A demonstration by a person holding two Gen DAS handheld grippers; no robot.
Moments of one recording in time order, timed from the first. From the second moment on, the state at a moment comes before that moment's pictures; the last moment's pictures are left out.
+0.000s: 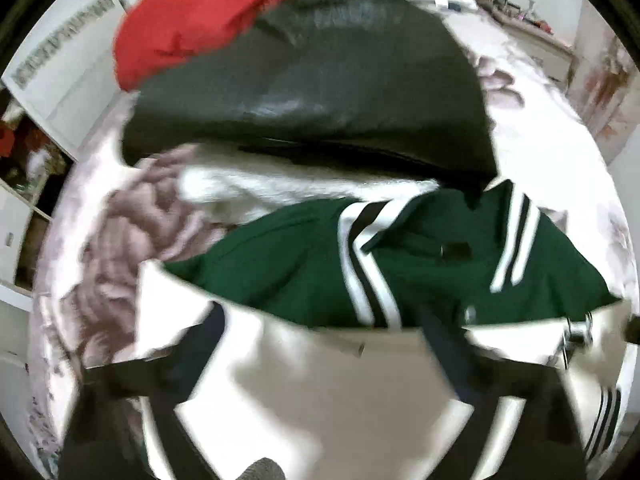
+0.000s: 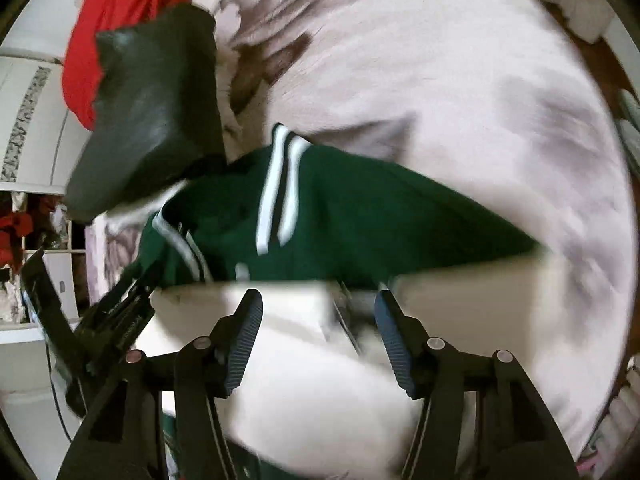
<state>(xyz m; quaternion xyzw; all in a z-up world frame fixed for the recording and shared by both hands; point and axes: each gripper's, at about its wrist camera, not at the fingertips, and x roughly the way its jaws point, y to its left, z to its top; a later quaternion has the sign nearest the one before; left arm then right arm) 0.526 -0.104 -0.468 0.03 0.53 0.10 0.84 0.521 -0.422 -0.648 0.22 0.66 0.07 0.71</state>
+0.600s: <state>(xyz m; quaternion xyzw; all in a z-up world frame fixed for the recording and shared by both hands) 0.328 -0.104 -0.549 0.09 0.61 0.12 0.78 0.285 -0.476 -0.738 0.18 0.73 -0.12 0.65</state>
